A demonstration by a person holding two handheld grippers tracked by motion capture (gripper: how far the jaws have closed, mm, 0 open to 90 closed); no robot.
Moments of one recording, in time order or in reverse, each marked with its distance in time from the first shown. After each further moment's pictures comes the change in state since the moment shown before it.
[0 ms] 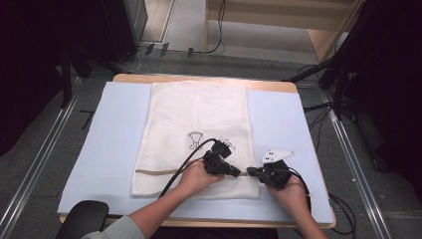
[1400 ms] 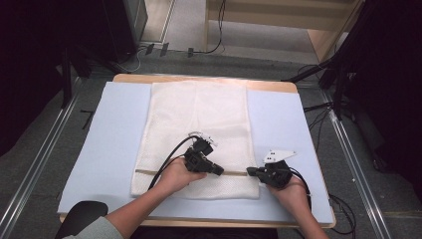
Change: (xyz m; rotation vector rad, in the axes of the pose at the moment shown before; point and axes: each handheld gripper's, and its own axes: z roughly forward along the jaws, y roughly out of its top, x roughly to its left) left arm 0.017 -0.024 -0.045 0.016 -0.002 -0.028; right arm -0.004 -0.004 0.000 -0.031 0.032 0.017
